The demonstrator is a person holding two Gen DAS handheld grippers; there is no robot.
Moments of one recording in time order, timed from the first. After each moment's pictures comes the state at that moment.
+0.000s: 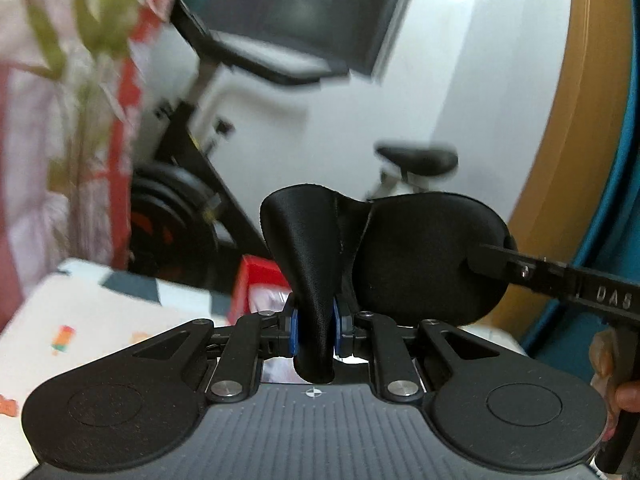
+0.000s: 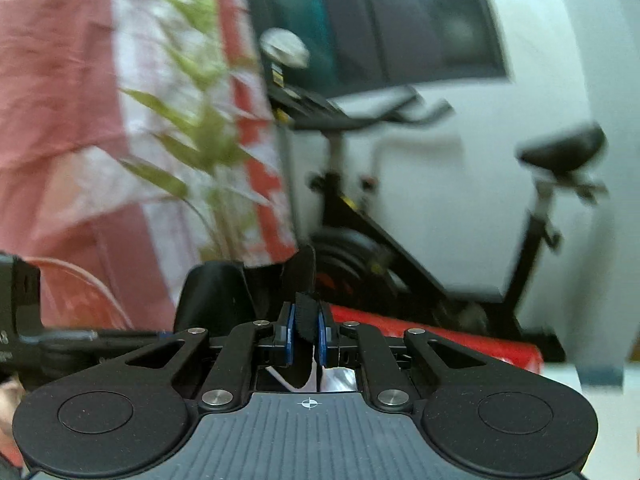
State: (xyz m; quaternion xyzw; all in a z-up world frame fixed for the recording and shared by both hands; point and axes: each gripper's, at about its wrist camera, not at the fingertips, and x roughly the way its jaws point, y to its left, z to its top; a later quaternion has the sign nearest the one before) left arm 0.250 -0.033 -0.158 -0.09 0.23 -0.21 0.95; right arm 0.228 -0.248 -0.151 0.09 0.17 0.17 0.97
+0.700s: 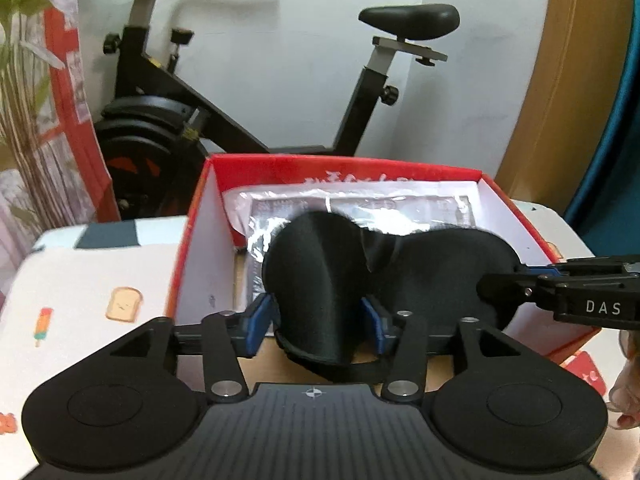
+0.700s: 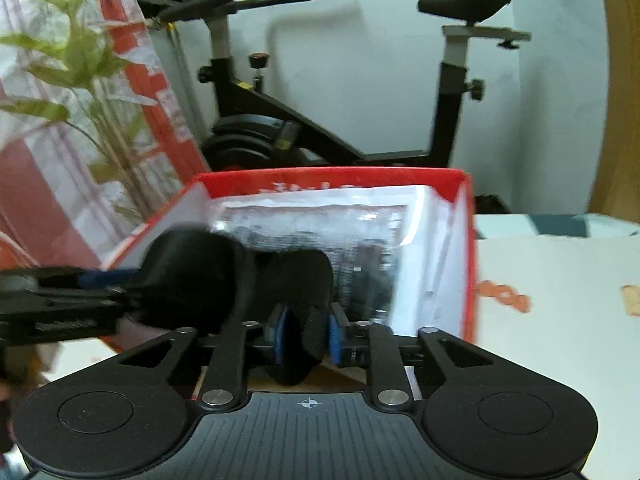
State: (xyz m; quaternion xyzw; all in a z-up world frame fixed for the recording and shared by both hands) left arm 0.313 -0.083 -0.219 0.05 0.36 -0.22 0.91; right arm 0.254 -0.279 -0.250 0.13 0.33 0.06 0.93
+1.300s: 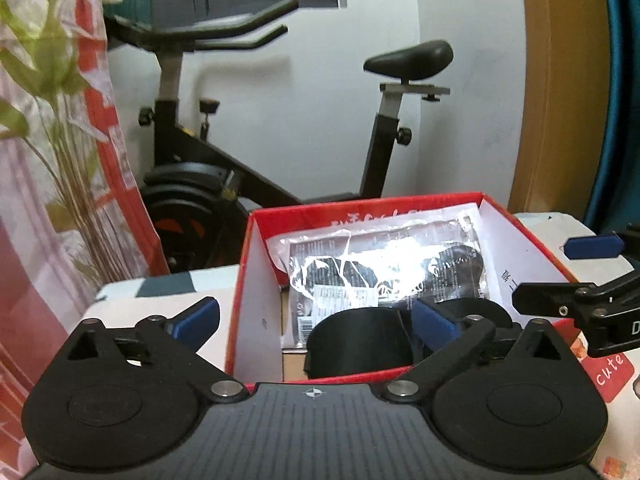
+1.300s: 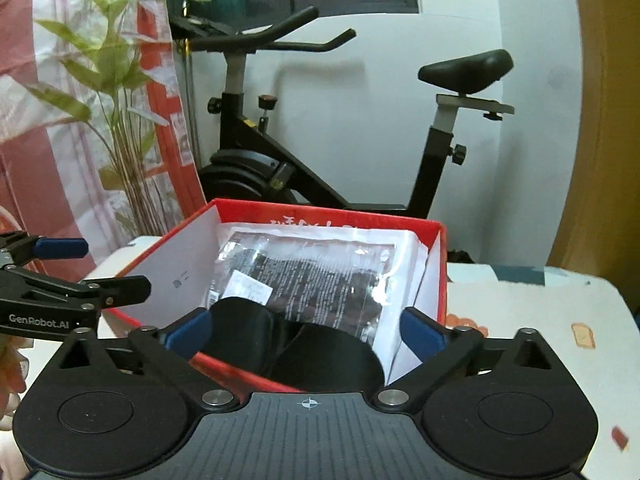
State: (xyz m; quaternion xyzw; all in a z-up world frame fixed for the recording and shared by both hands) left arm 0.257 -0.081 -0.186 0.11 0.27 -0.17 0.94; right arm 0.188 -0.252 -0.217 0.08 0.27 0.03 0.96
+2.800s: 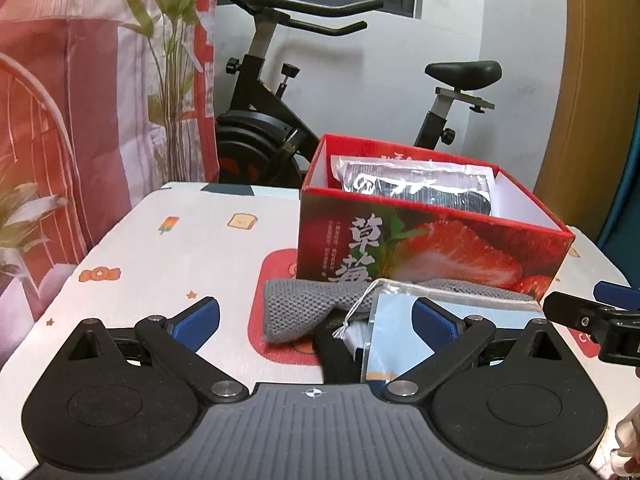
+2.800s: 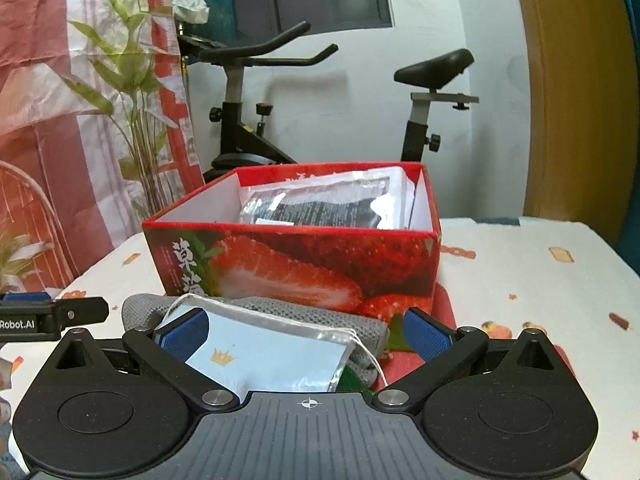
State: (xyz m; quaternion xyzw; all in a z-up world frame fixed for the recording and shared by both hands) left arm 0.131 -0.012 -0.233 0.01 0.28 -0.10 0.95; right arm 0.068 -0.205 -0.276 0.10 0.23 0.00 0.97
